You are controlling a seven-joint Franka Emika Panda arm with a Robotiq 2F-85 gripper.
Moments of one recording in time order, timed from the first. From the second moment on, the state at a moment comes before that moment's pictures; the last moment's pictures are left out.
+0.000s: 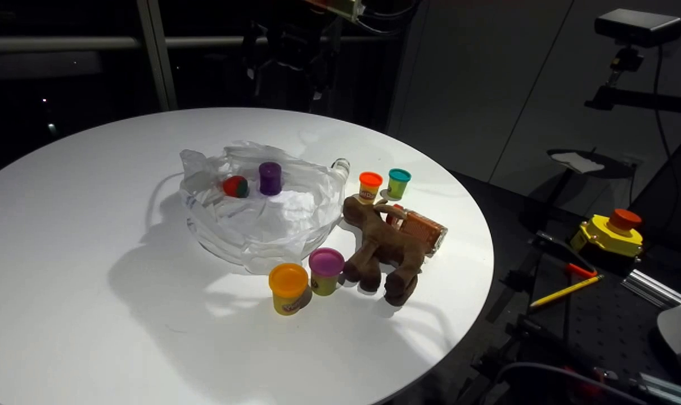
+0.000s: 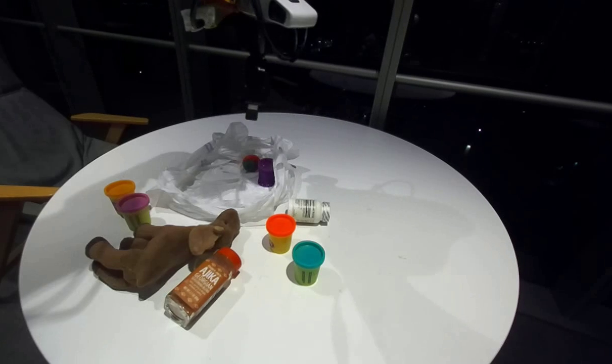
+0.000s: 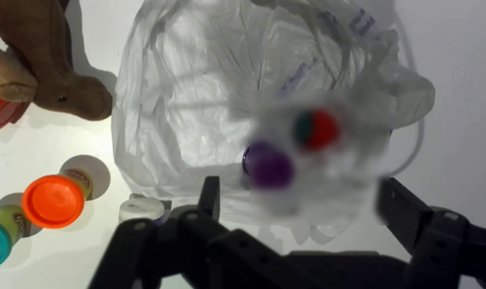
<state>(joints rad) 0.15 0.46 -0.02 -1.78 0.24 2.33 0.90</state>
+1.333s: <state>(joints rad) 0.17 0.87 -0.05 -1.42 0.12 2.24 0.90</state>
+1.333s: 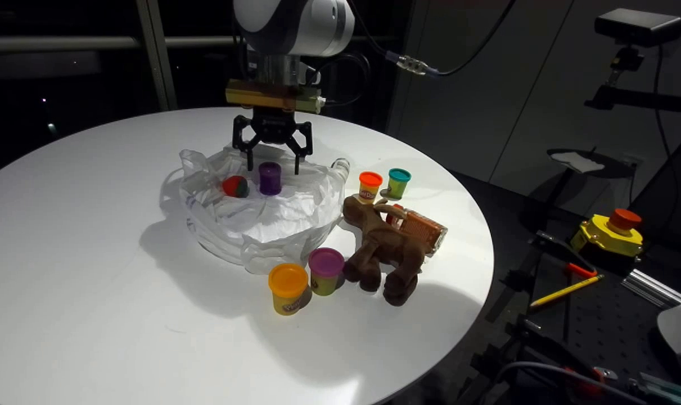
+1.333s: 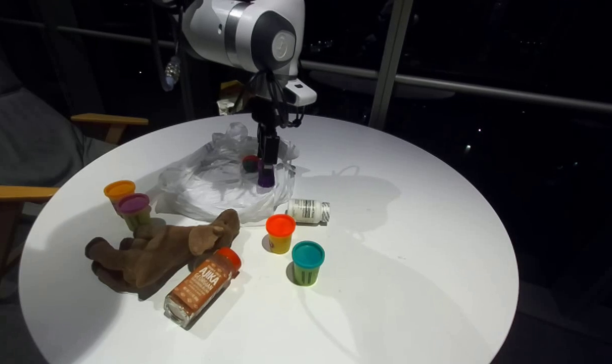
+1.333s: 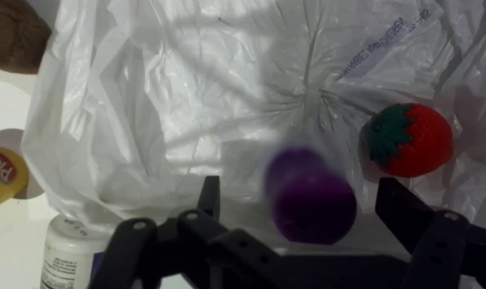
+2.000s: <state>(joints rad) 0.17 0.95 -0.06 -1.28 0.12 2.15 0.90</state>
